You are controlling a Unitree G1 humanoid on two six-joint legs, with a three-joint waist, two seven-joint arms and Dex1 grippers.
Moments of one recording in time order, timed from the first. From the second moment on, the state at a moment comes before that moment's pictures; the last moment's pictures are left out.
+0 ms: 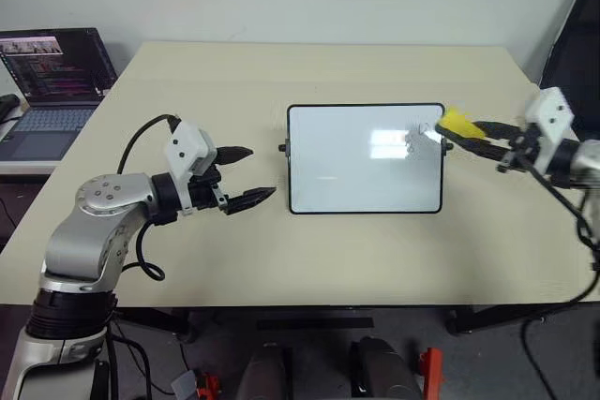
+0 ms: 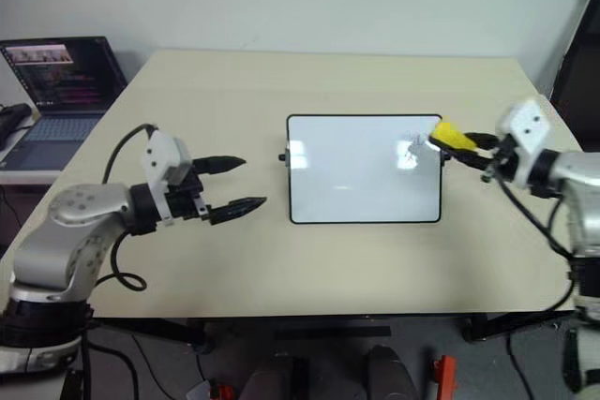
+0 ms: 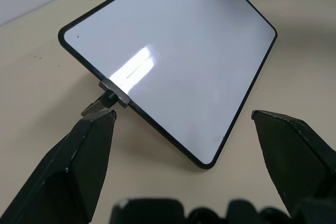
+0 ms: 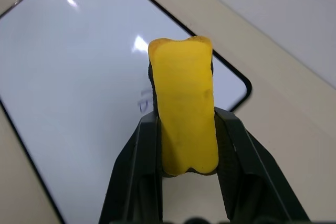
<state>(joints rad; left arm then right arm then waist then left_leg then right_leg) -0.39 0.76 0.09 -0.21 -0.45 0.50 -0.94 -0.60 -0.79 -0.12 0.19 0.24 0.26 0.95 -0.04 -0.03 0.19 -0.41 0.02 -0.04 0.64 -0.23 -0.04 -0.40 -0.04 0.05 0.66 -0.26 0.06</state>
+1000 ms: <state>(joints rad) -0.37 0.75 0.07 -0.23 -0.45 0.51 -0.93 -0.67 -0.62 0.04 0.45 0.02 0.05 0.72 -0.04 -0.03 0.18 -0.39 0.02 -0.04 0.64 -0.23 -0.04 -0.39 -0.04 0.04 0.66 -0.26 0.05</state>
